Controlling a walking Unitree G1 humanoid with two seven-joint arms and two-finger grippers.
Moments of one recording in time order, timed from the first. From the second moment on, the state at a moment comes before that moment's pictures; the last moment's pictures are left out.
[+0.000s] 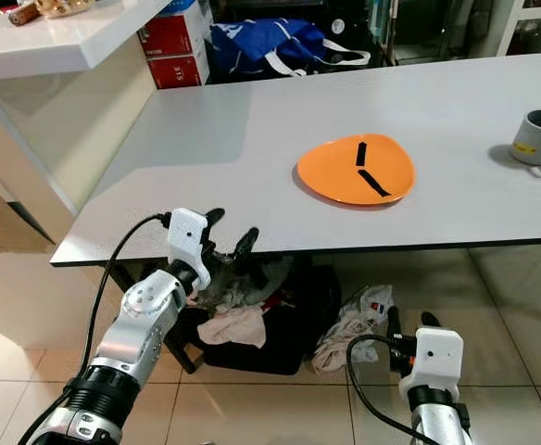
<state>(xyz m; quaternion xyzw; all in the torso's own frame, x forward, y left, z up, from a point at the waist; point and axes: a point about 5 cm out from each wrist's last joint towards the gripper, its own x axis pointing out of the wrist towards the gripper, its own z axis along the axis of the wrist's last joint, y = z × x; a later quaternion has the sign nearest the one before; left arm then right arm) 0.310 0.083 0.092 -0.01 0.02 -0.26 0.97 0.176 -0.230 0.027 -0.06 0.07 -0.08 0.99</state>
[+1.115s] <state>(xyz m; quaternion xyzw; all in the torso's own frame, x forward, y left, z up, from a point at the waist) 0.326 0.088 0.072 -0.01 0.09 -0.24 0.97 0.219 -0.213 0.035 -0.03 0.07 -0.06 1.00</state>
